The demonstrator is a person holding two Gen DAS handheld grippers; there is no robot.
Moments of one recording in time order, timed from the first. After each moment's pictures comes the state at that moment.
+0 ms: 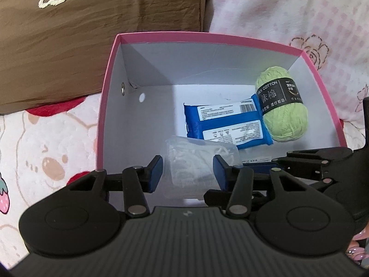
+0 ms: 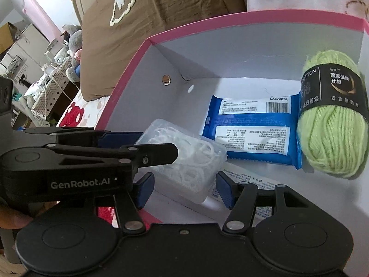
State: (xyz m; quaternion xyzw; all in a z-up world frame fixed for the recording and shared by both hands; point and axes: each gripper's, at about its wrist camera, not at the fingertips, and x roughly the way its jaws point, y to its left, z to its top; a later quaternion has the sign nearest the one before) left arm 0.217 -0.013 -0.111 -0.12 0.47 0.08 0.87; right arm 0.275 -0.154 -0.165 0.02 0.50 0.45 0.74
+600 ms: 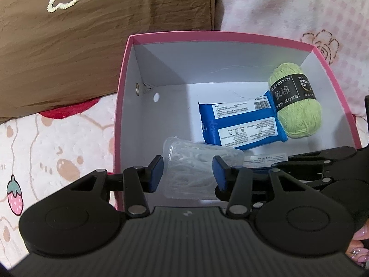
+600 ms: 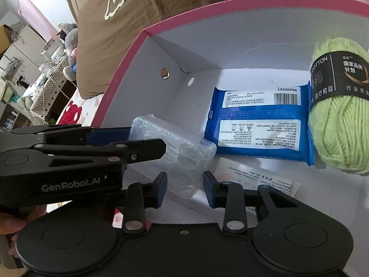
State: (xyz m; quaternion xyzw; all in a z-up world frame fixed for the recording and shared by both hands) left arm 0.216 -0.010 -0.113 -0.09 0.48 0.10 0.87; right arm 0.277 -0.144 -0.176 0.02 0.52 0.45 0.73
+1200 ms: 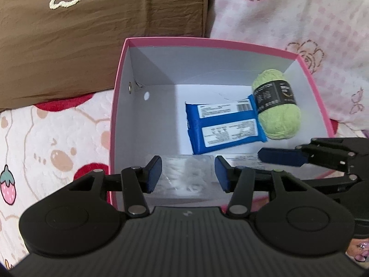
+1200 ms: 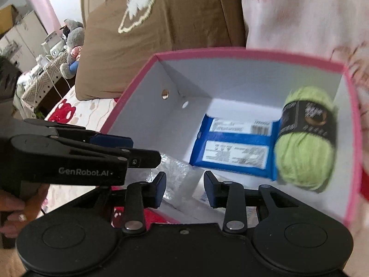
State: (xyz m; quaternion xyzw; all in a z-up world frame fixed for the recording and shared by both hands) left arm 0.202 -0.013 -0.092 -0.13 0.47 0.08 0.87; right arm 0.253 -0.167 -0.125 -0.05 0.45 0.43 0.78
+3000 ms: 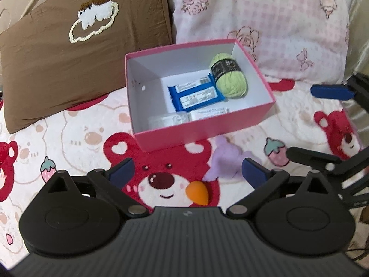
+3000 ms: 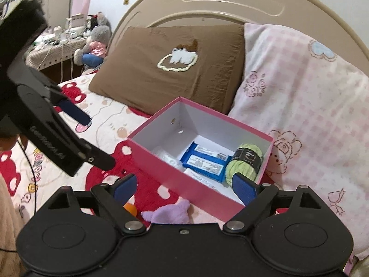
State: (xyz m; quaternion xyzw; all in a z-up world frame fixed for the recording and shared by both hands) left arm 0.059 -0.070 -0.005 -0.04 0.46 0.04 0.88; right arm 0.085 -0.246 -0.004 -0.20 0.28 0.40 0.85
